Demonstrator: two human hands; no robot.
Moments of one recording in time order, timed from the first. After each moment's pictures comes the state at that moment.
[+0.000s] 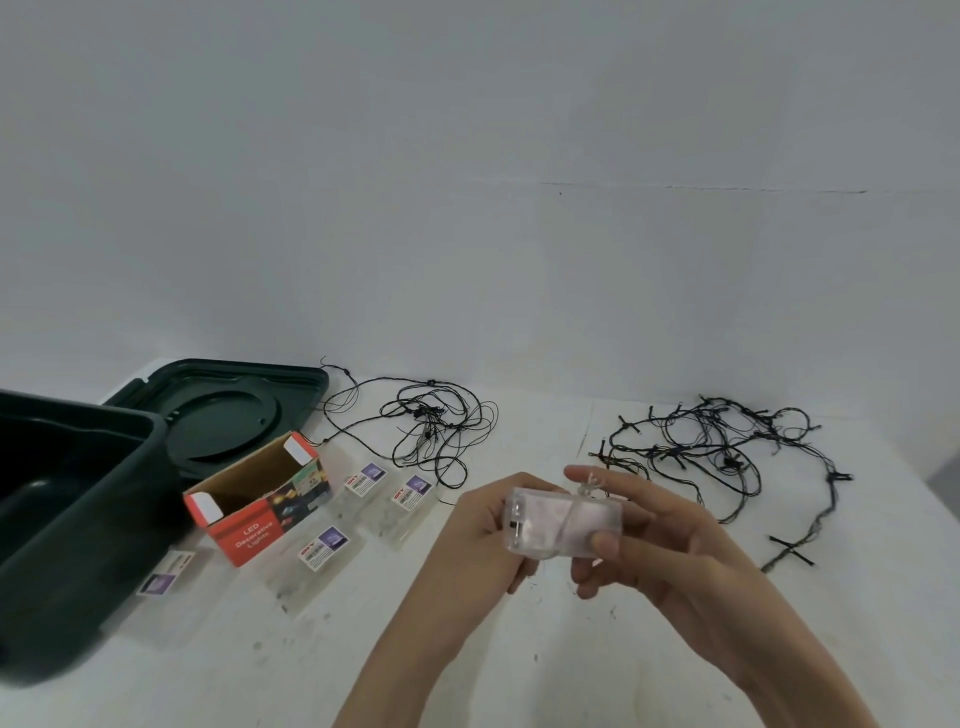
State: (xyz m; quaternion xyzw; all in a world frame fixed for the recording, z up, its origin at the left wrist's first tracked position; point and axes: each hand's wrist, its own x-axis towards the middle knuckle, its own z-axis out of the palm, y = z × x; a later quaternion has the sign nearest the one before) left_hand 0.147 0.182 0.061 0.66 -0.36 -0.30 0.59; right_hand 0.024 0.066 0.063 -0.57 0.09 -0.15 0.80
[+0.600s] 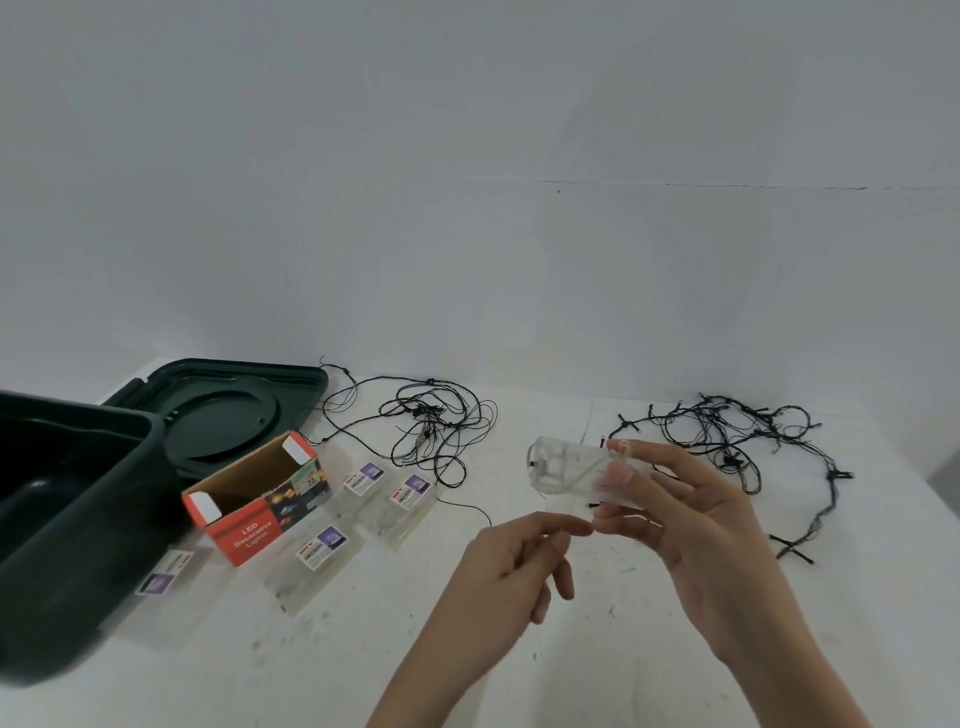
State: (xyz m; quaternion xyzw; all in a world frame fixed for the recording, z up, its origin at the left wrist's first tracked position) left_hand 0.135 0.184 0.044 0.67 -0.37 -0.35 0.54; right_hand 0.032 0.063 0.065 -0.53 0.23 -0.33 0.75
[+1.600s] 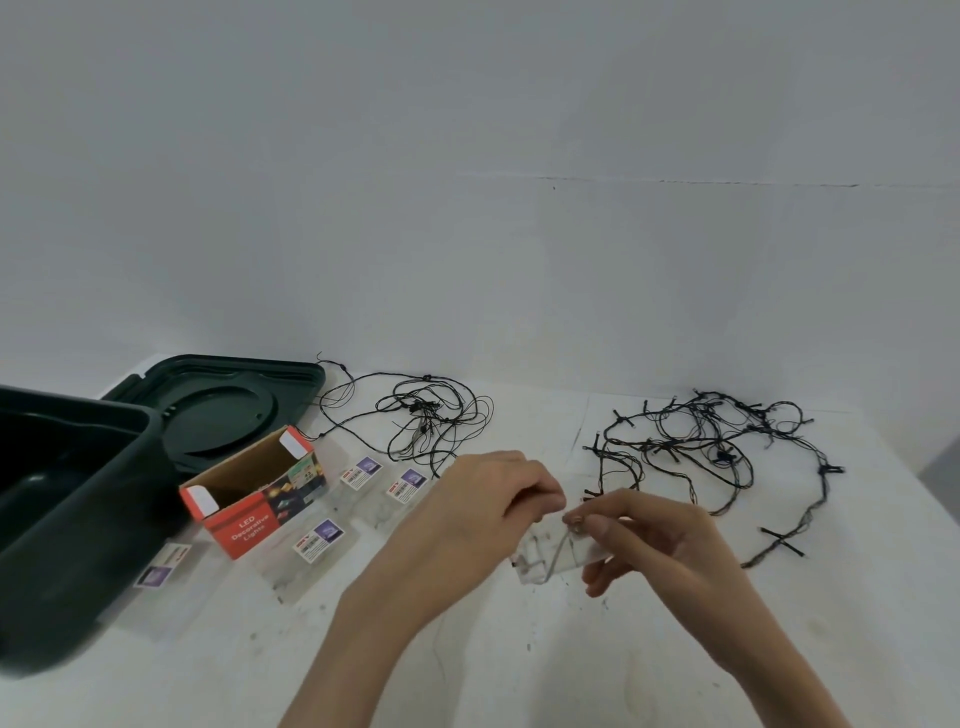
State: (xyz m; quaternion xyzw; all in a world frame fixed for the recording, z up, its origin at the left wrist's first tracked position) left_hand 0.165 0.173 0.076 0.75 -0.56 -0.11 0.32; right_hand 0.020 0.069 0.053 -0.71 0.20 -0.24 0.63
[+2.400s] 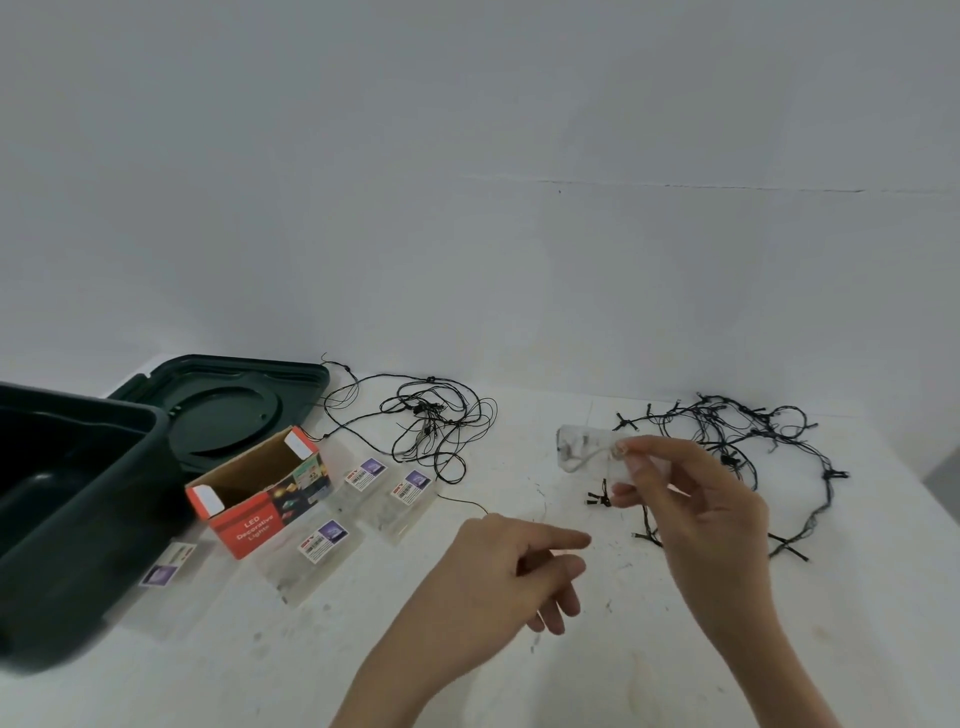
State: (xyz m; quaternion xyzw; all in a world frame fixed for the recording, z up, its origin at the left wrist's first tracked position) left_hand 0.136 0.192 0.063 0.71 -0.41 -0.35 0.45; right_hand 0.034 0.062 0.052 -0.70 0.23 -0.47 0.48
